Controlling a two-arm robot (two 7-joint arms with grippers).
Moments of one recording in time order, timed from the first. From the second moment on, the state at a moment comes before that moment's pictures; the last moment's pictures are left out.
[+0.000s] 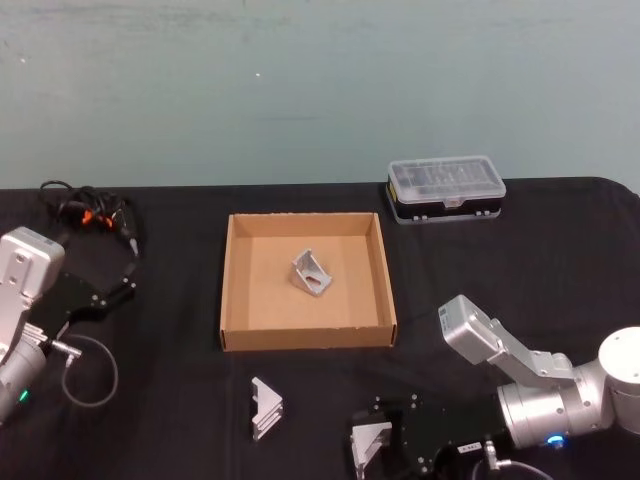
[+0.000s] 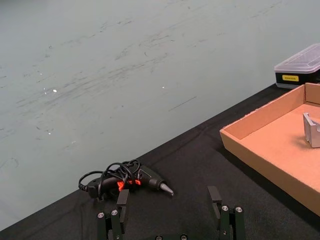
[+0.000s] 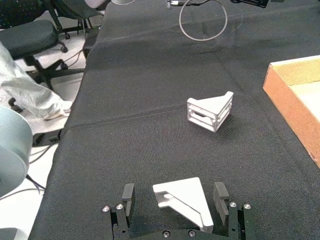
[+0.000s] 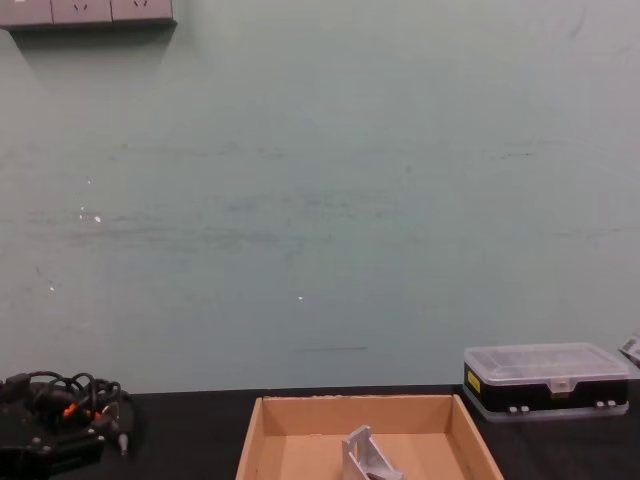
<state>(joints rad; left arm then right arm) -0.20 0.60 0.45 -1.41 -0.25 -0.12 0.03 0.48 0.68 -0.80 -1.33 0.44 0.03 1.04</state>
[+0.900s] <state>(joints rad) -0.20 0.60 0.45 -1.41 -0.25 -0.12 0.03 0.48 0.68 -0.79 -1.33 0.44 0.03 1.04</state>
